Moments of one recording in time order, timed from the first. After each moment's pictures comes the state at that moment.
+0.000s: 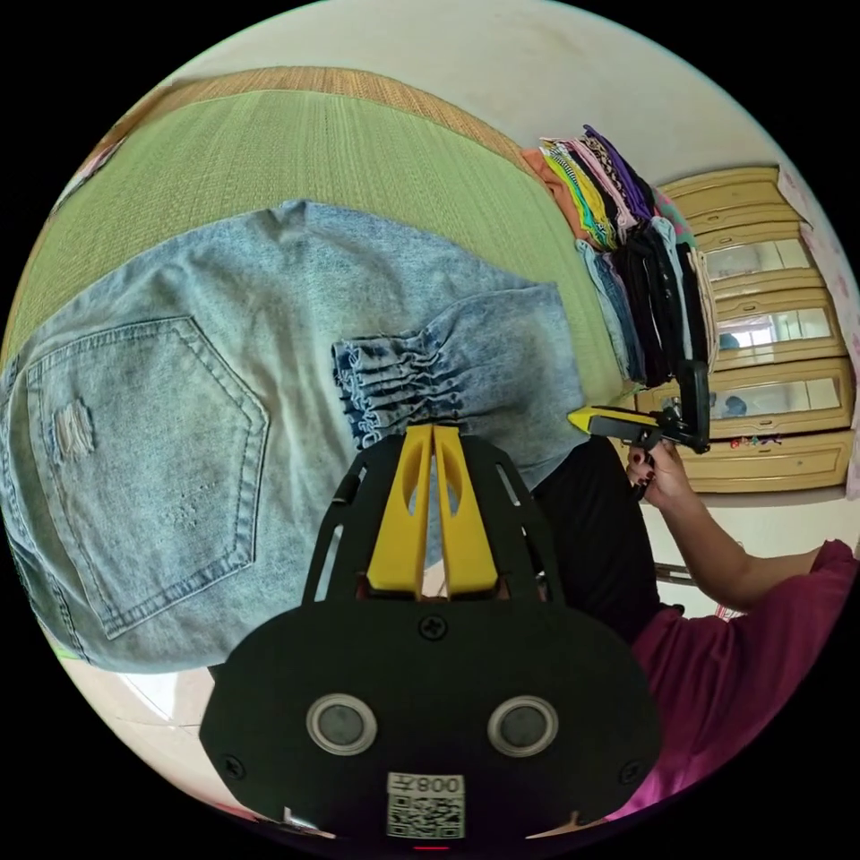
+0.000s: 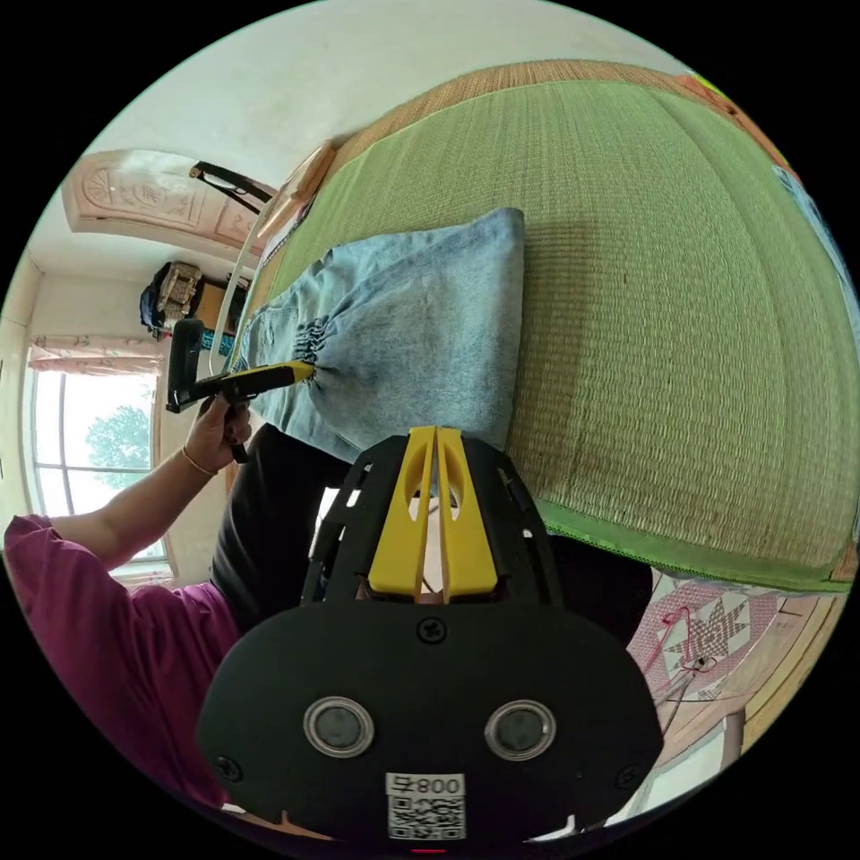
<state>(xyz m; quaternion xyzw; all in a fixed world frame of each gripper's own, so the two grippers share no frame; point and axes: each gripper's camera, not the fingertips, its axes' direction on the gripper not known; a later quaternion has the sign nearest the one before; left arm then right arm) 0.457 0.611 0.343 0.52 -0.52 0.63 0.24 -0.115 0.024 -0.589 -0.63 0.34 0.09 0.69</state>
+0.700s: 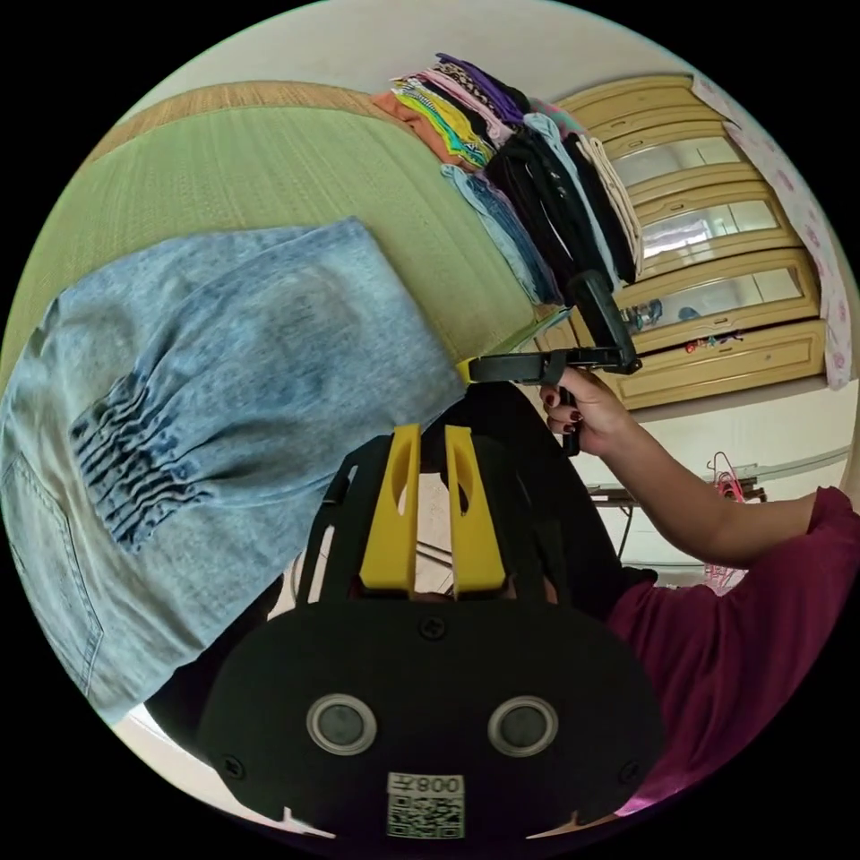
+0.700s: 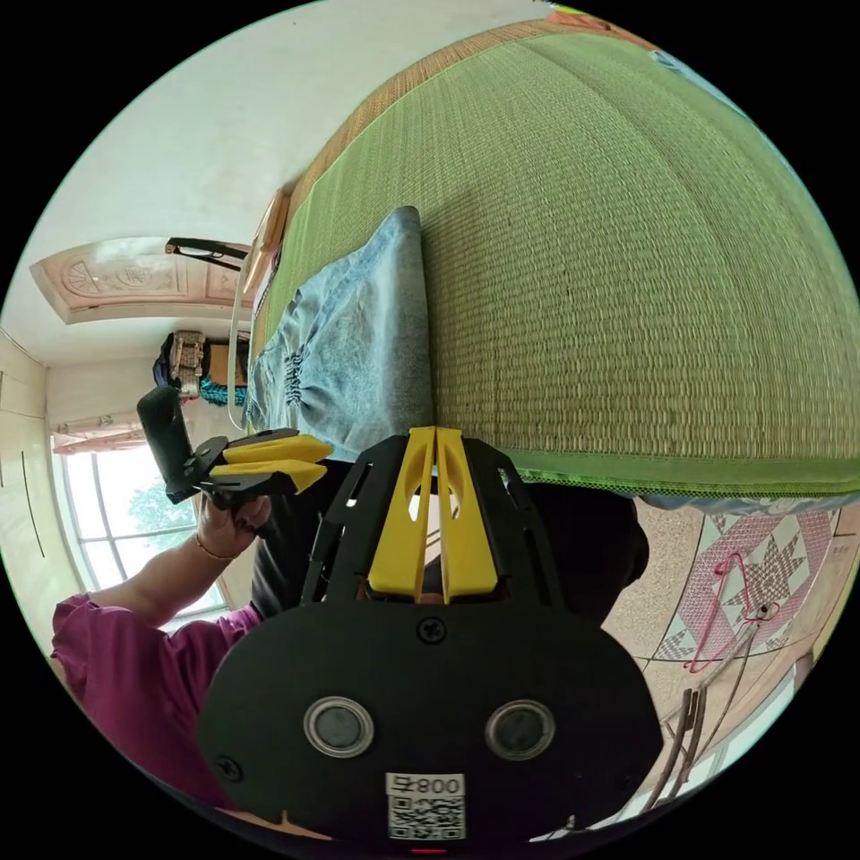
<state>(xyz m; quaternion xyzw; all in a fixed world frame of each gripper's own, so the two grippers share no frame) 0.467 0.462 0.604 0.39 -0.61 0.66 0.20 -0.057 -0.007 -0.685 -0.57 0.36 0.21 0.71</state>
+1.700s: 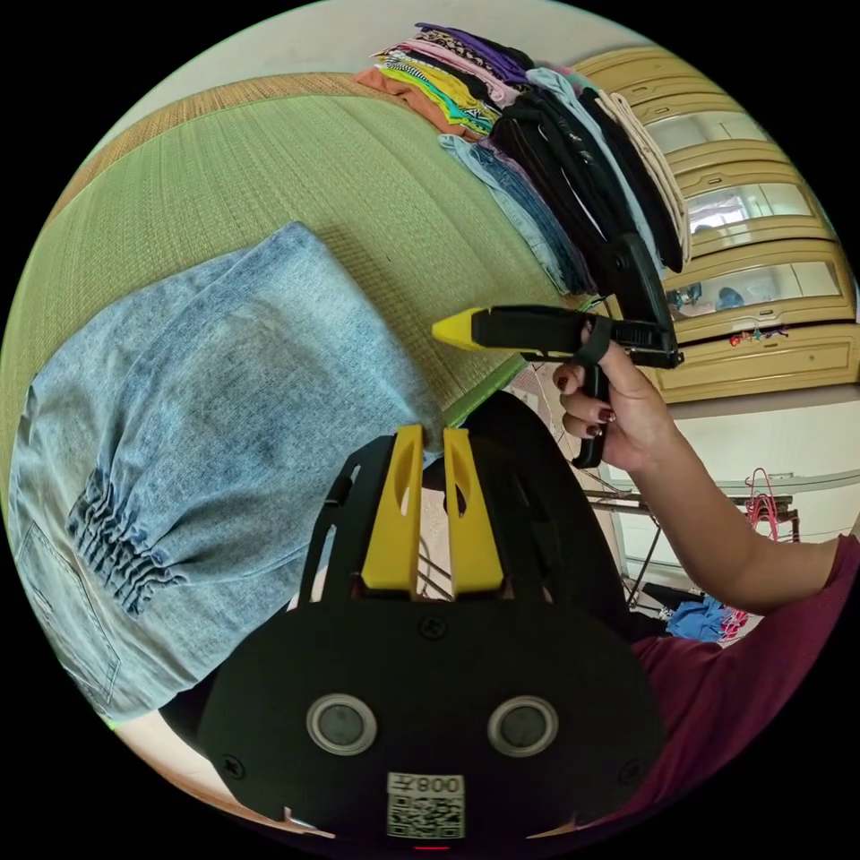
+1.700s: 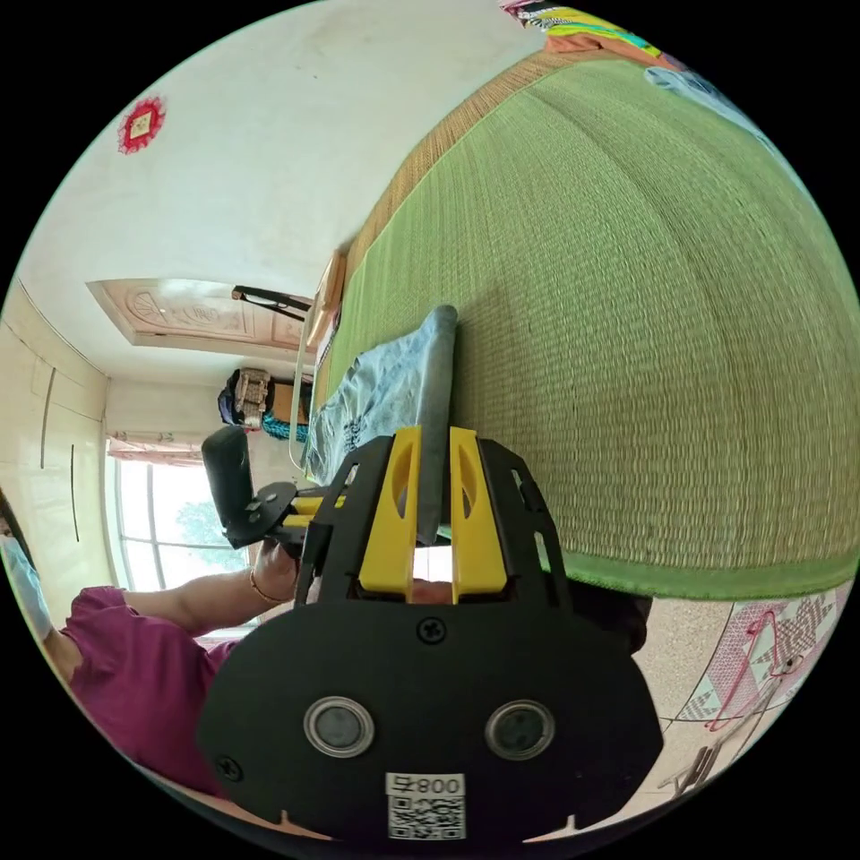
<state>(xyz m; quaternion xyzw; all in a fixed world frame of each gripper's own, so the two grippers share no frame) 0.516 0.382 0.781 0.42 -0.64 0.61 0.18 -0.008 -0.043 -0.699 -0.50 0.29 0.23 0.79</state>
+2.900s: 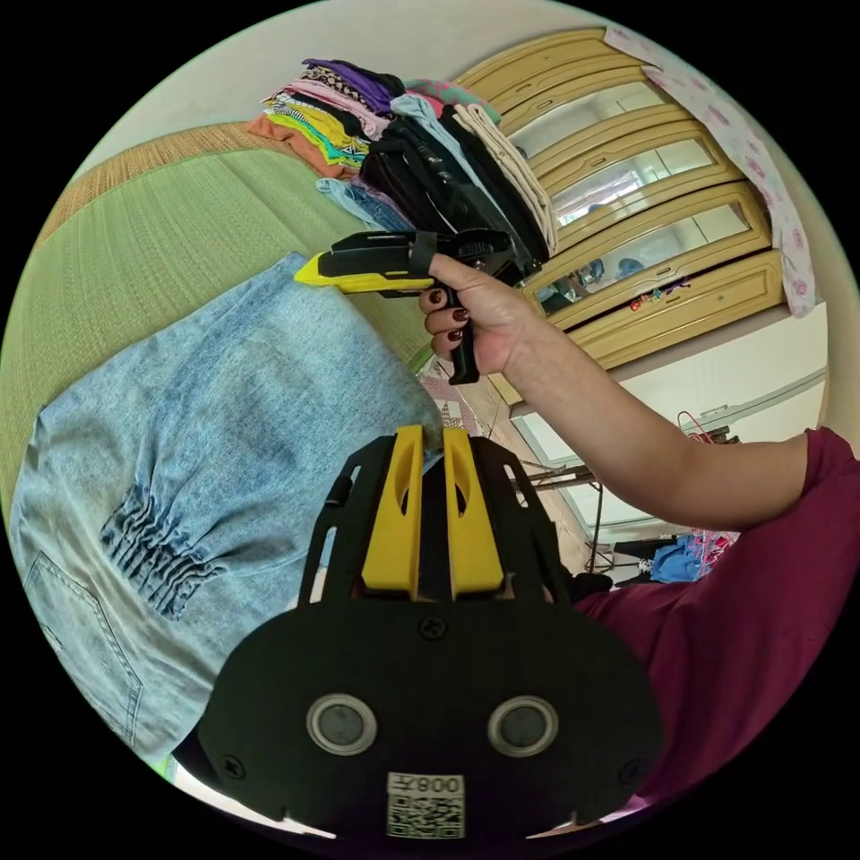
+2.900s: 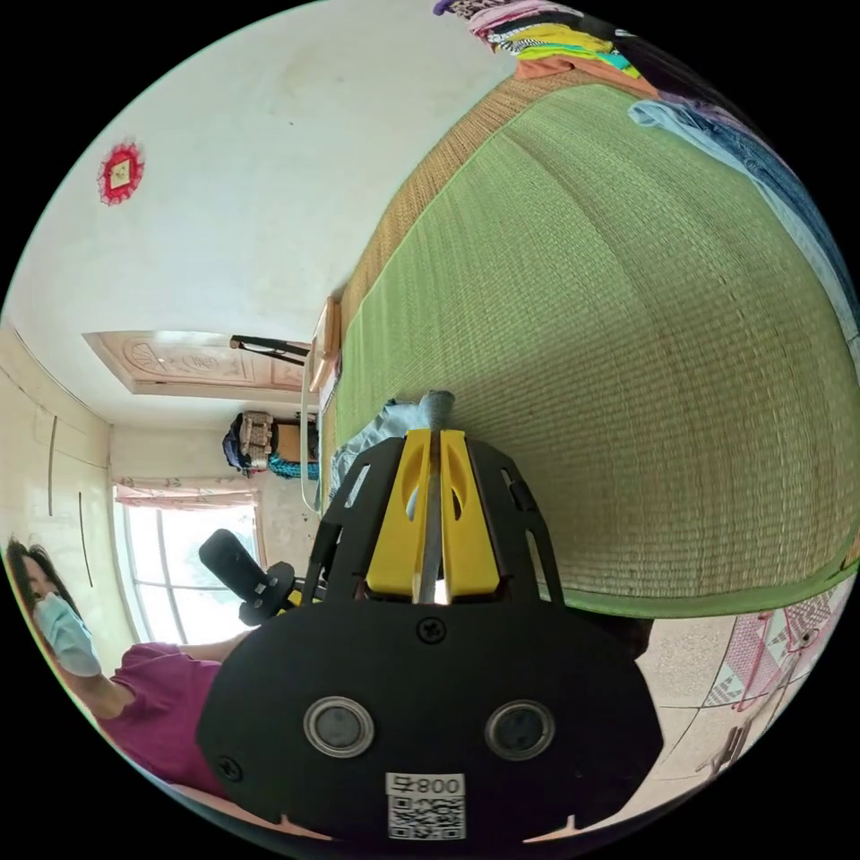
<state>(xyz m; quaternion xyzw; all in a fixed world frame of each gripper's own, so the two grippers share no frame) 0.405 0.544 0.694 0.29 -0.63 0.70 0.17 -0.012 -0.089 -0.587 -0.45 0.32 0.25 0.79</state>
